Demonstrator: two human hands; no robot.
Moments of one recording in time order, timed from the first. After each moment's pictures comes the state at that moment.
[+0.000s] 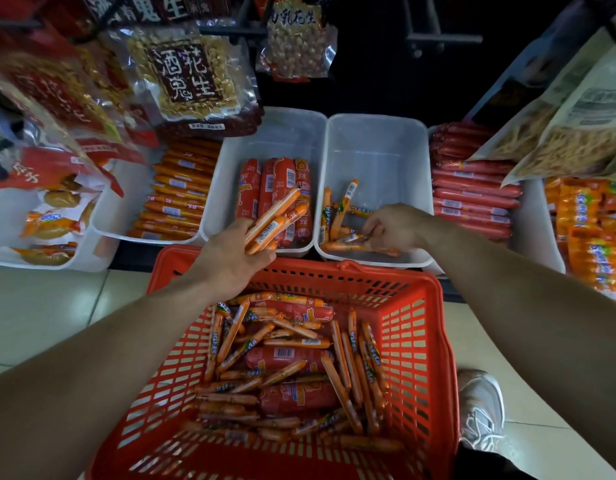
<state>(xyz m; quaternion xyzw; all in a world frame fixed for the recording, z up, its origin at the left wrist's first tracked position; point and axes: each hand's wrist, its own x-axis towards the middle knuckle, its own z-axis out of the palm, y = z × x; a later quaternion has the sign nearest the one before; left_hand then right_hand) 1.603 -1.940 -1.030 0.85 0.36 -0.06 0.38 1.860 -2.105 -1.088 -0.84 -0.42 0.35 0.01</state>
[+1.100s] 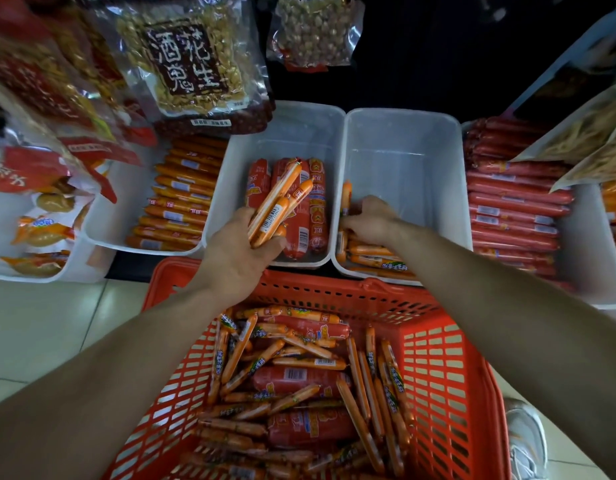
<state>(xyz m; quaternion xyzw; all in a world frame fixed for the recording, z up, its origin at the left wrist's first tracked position) 1.623 -1.919 -1.058 0.82 0.39 0.04 0.42 1.845 -2.022 -1.148 -0.87 -0.24 0.36 0.22</state>
